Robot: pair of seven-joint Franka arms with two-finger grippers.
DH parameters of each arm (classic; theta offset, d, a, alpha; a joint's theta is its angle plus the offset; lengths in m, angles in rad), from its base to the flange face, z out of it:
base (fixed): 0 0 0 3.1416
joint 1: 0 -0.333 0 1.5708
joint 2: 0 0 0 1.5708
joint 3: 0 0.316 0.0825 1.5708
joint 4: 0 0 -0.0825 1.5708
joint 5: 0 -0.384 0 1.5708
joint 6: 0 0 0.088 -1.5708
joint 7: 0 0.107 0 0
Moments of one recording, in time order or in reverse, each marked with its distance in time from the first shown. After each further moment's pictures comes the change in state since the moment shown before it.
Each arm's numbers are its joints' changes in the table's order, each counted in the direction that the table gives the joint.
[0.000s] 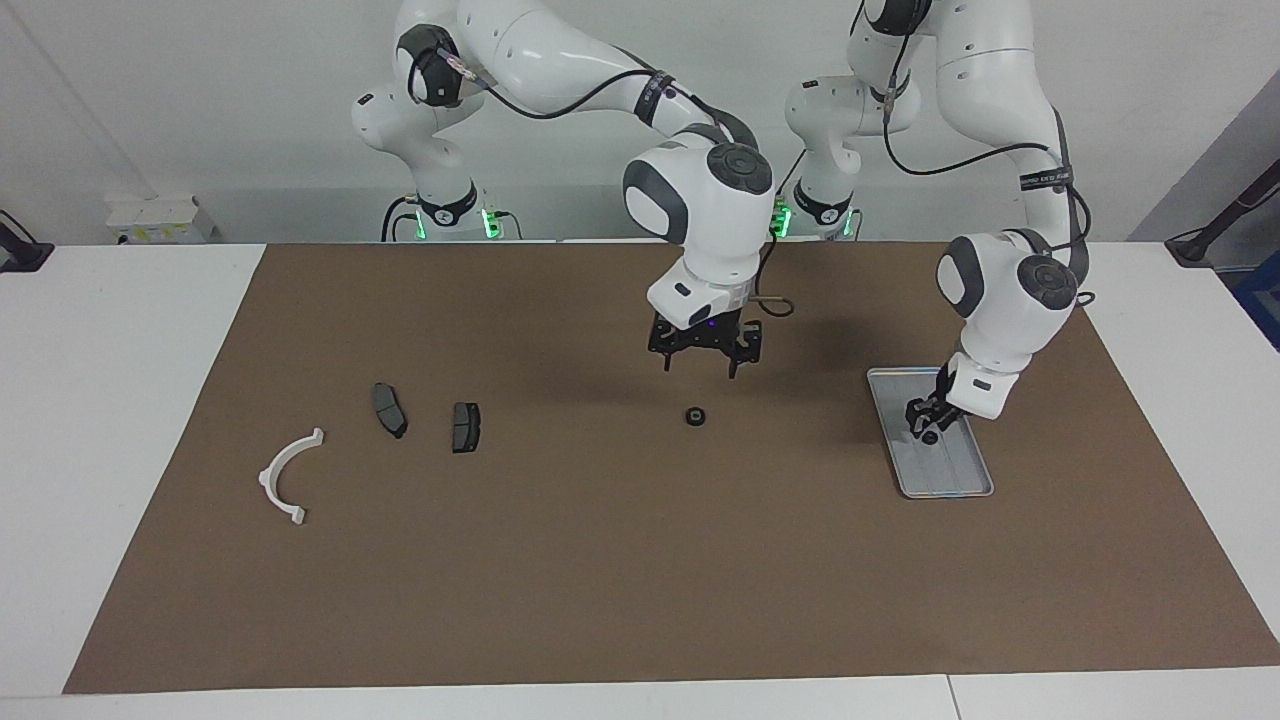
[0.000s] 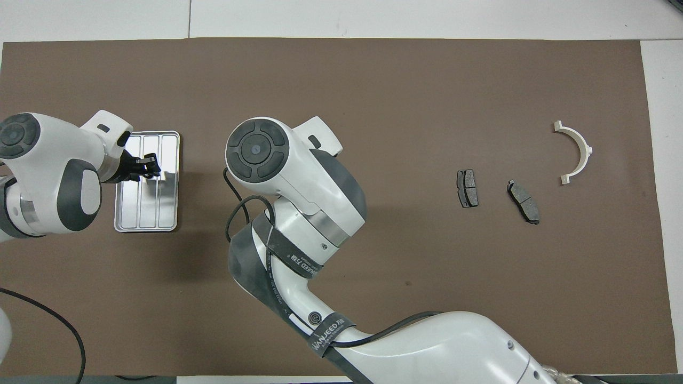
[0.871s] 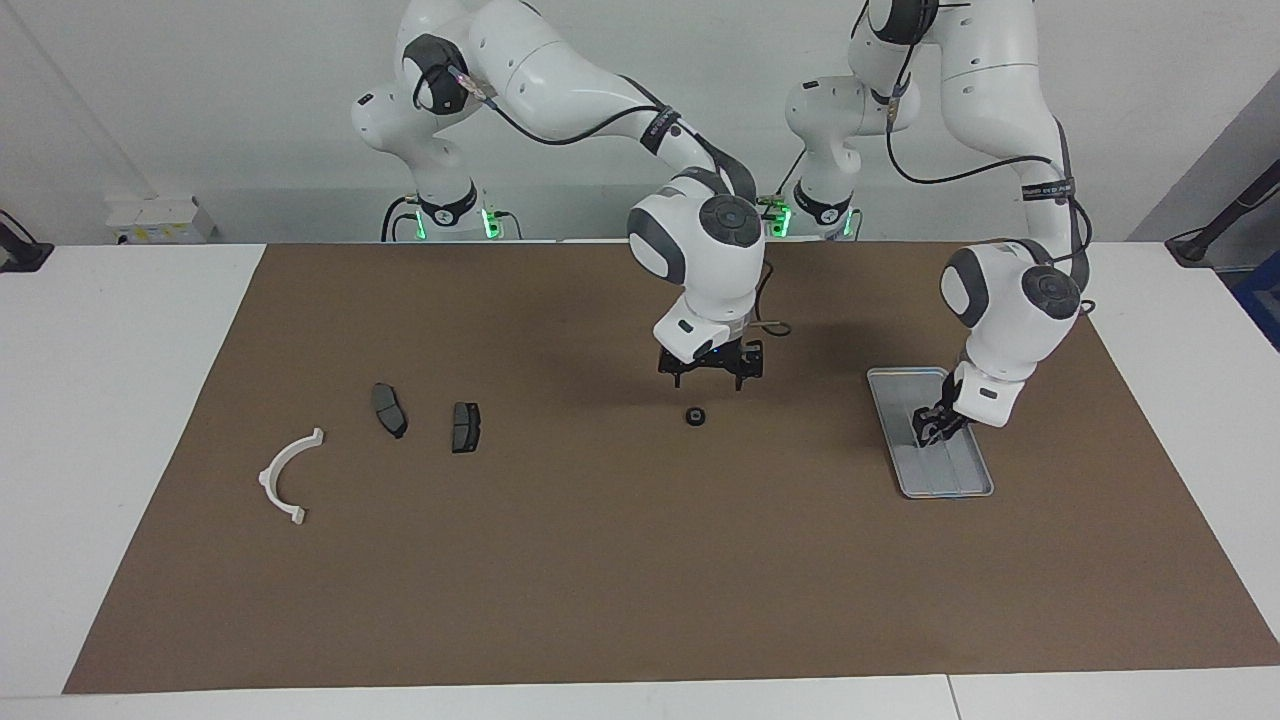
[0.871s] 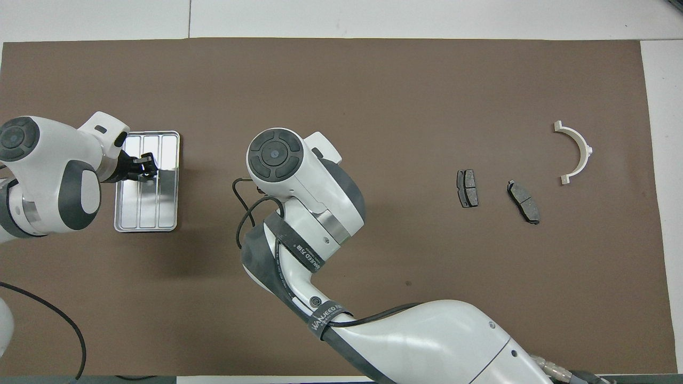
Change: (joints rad) left arm -0.023 0.032 -0.001 0.000 0.000 -0.045 0.008; right arm 0.006 0.012 0.000 -0.128 -0.098 -0.087 -0.077
